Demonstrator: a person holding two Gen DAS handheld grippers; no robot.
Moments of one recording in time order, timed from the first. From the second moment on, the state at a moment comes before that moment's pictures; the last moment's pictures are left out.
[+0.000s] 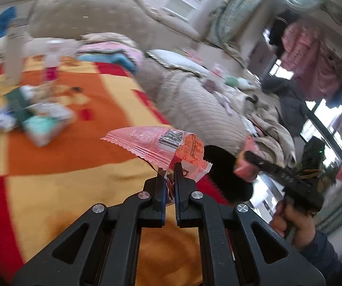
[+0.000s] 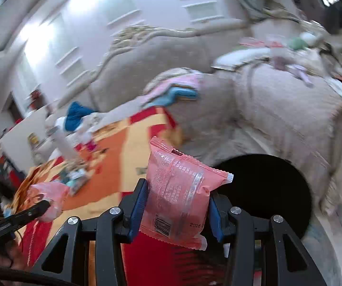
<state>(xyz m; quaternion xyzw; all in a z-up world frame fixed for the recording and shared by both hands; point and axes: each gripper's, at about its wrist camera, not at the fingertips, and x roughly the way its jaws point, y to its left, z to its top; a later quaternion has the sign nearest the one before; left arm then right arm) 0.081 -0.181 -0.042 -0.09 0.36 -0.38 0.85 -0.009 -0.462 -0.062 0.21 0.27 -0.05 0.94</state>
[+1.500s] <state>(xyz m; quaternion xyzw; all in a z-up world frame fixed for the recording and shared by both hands) 0.122 -0.064 -0.045 -0.04 0.36 -0.27 0.89 0.039 -0.401 -0.068 0.17 0.31 -0.07 0.93</state>
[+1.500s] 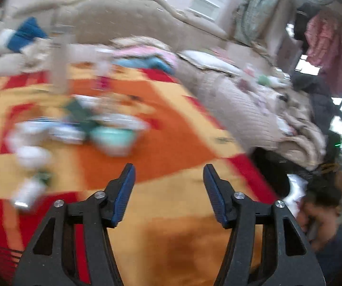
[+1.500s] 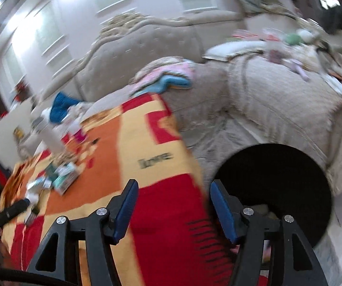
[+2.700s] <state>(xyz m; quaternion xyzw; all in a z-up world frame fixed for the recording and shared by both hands) 0.147 0.072 -0.082 -0.08 0.38 -0.19 0.90 0.118 -0.220 -0.081 0.07 0.33 0.15 0.93</state>
